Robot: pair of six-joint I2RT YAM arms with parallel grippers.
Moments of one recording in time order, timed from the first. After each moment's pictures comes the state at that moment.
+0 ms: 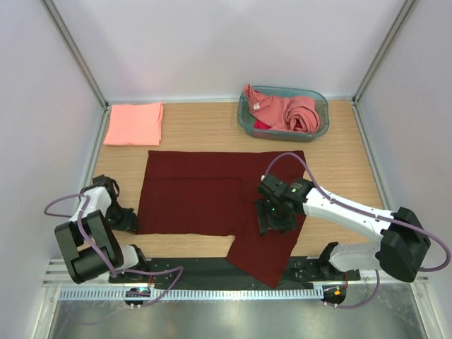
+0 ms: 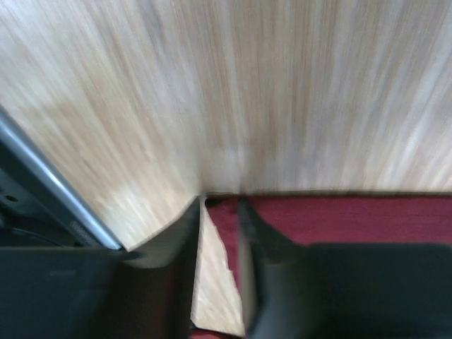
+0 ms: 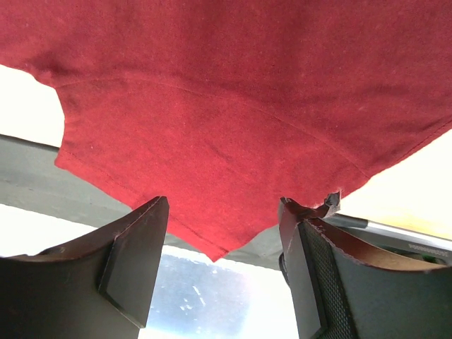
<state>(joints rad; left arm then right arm) 0.42 1.30 0.62 -0.94 -0.09 -1.01 0.86 1.26 0.86 -0.95 -0.04 0.72</state>
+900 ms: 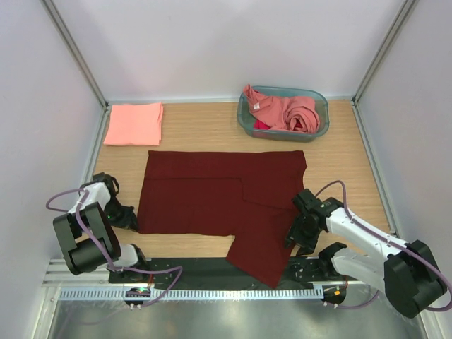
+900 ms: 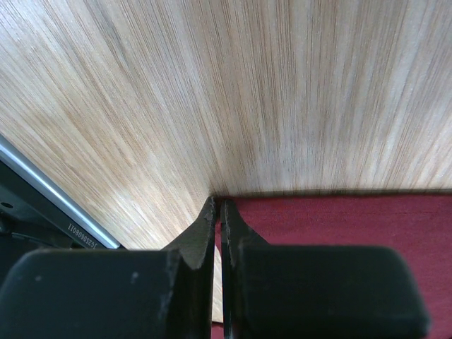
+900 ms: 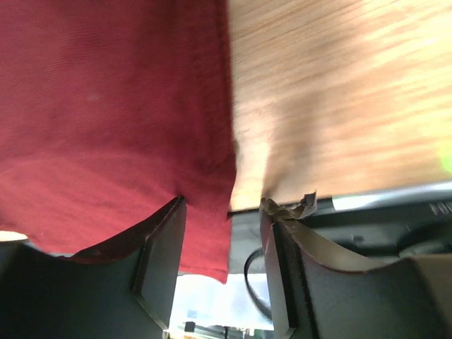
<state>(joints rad) 0.42 1.38 0.67 -0.93 -0.06 -0.96 0.50 1.01 0.45 -0.94 -0.15 1.02</state>
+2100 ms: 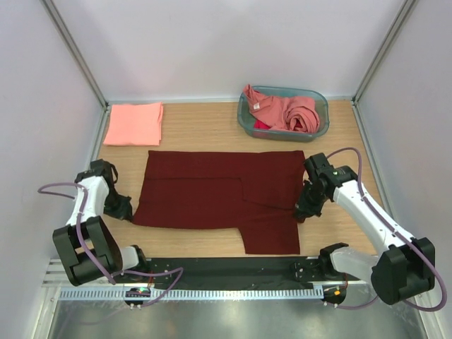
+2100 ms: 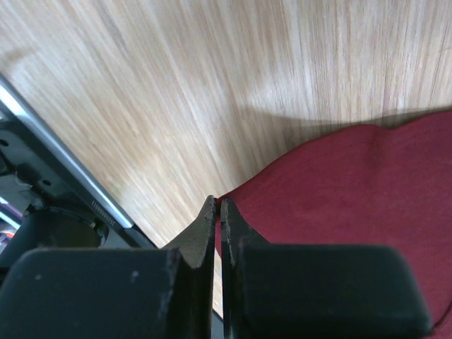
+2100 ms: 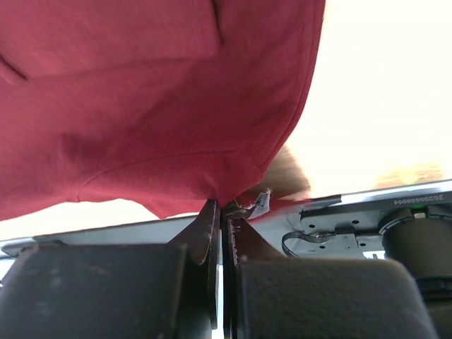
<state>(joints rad) 0.35 1.29 0.82 -1.07 -0.13 -0.92 0.30 1.12 0.83 -1.08 -0.10 0.80</state>
